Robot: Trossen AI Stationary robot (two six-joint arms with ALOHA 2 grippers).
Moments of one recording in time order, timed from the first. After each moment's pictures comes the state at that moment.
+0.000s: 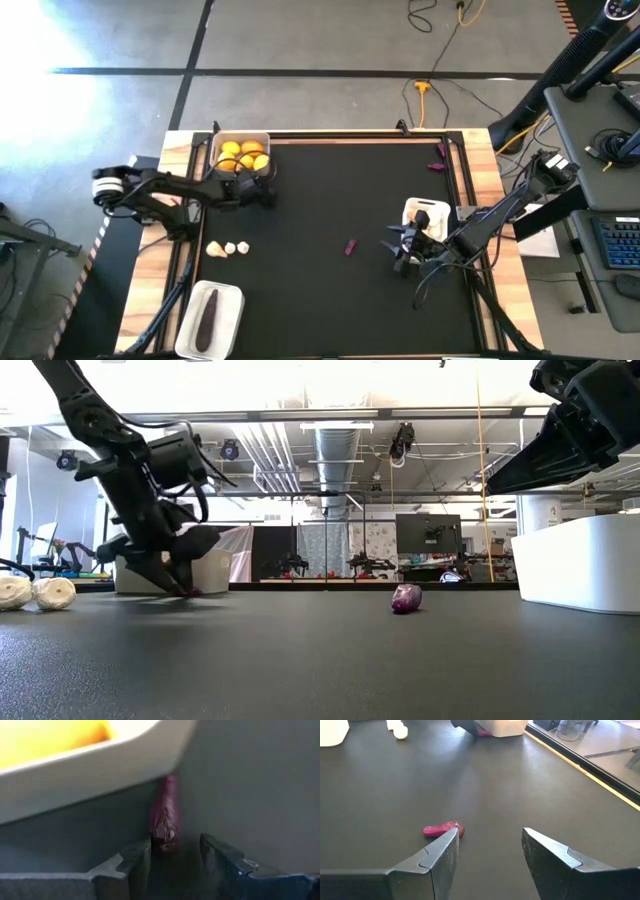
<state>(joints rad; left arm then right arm) 0.29 1.38 0.45 -0.18 -0.49 -0.86 0.64 1.23 0.52 -0.15 0.94 0.67</state>
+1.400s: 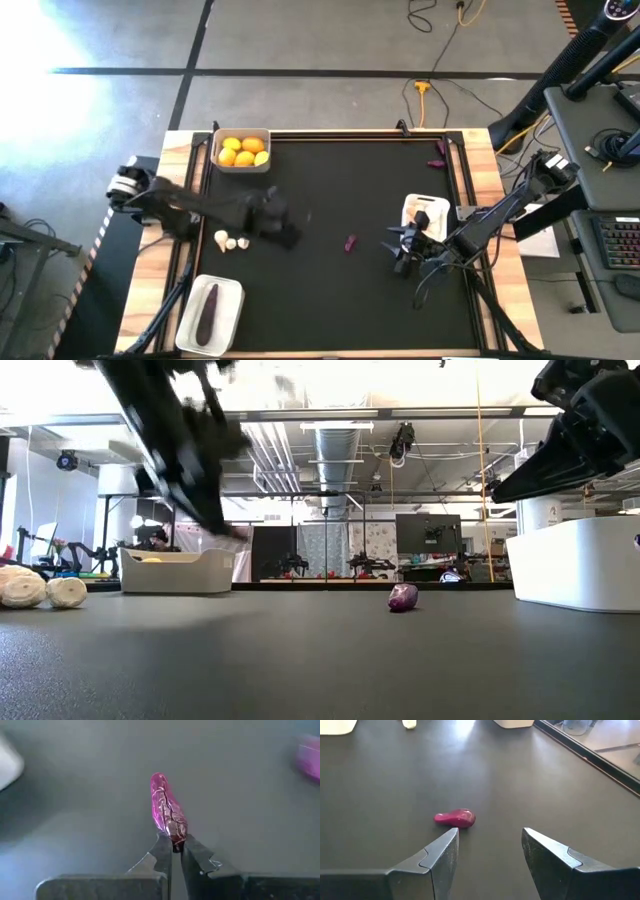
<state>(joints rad) -0.24 1.53 0.96 -0.66 -0.53 -0.98 0.64 1.23 0.50 -0.15 0.91 0.68</state>
